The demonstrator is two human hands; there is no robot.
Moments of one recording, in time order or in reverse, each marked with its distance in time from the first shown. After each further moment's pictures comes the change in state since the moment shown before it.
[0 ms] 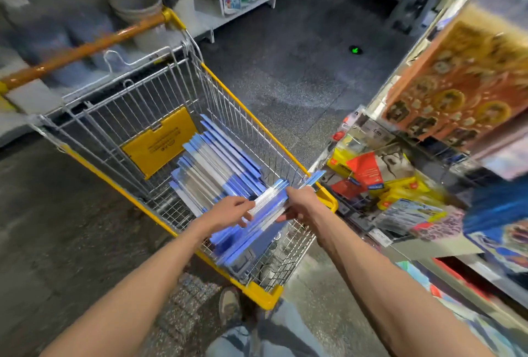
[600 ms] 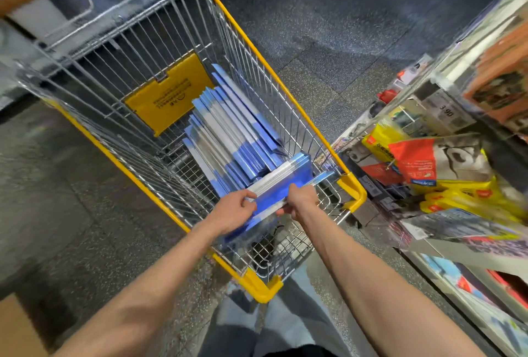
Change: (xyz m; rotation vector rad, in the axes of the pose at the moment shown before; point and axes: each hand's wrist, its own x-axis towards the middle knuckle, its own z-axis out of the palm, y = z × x) left_hand 0.044 -0.050 0.045 0.079 0.155 -0.122; right_hand 0.124 0.068 0.052 -0.044 0.016 0.226
